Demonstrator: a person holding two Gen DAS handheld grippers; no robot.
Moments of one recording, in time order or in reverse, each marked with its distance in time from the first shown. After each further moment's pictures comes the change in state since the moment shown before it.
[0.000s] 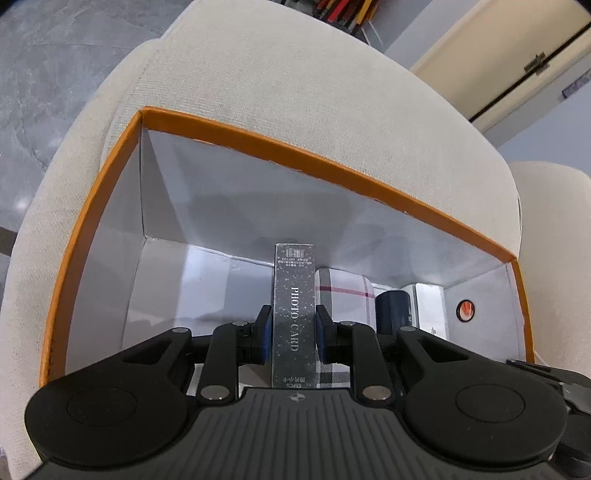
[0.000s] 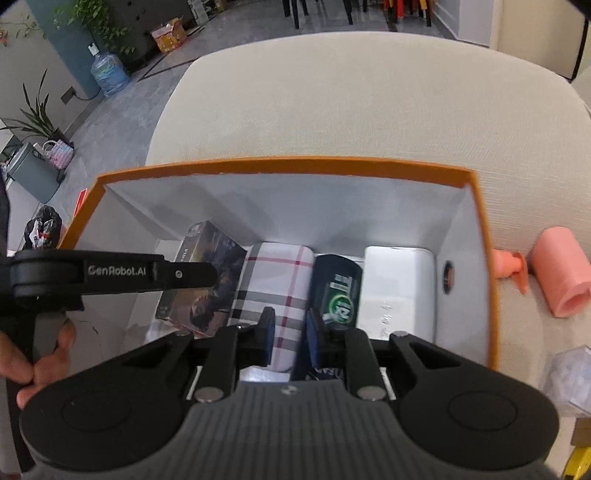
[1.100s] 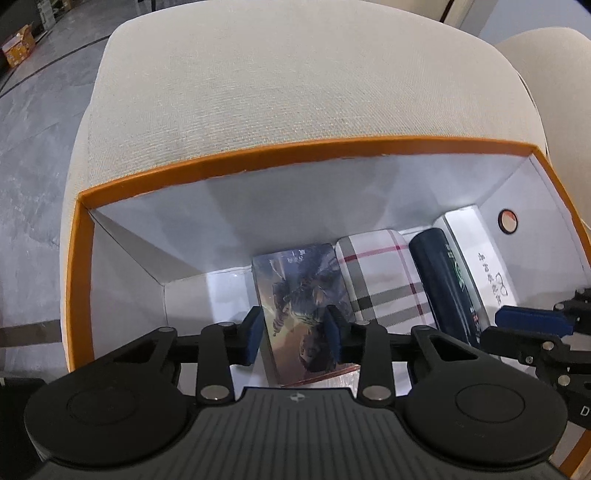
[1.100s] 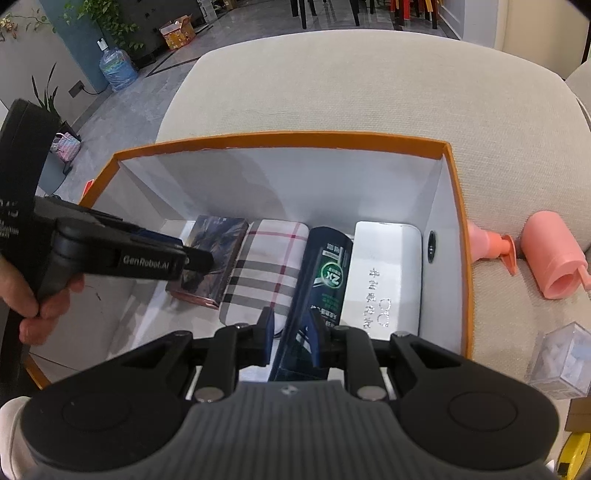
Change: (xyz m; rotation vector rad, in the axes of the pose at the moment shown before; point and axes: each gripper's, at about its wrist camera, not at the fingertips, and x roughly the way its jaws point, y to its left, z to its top) left arm 0.015 -0.034 0.009 0.385 0.118 0.197; right arm -0.009 -0.005 -0.018 -0.030 0.012 0.015
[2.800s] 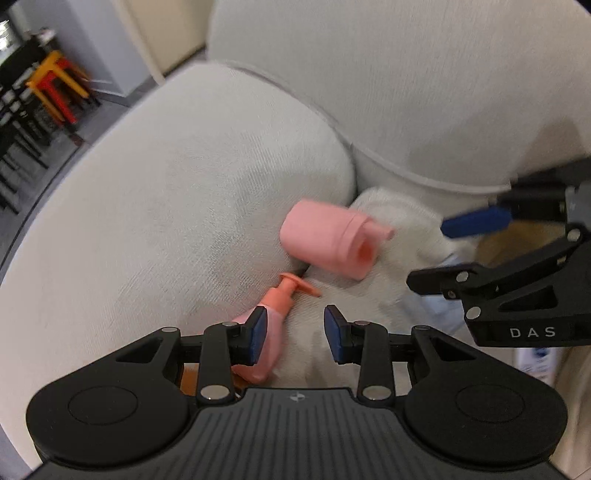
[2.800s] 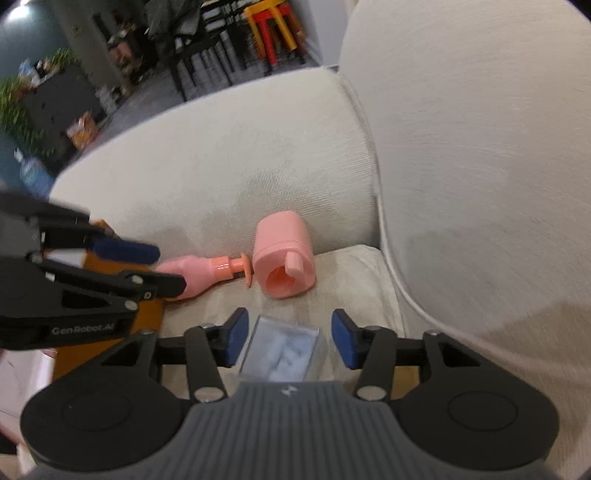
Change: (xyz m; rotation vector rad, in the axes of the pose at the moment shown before) left arm 0.045 -0.280 0.058 0.734 -0.049 0.013; right arm -0.063 -0.210 -0.038 0.257 -0.190 -0.165
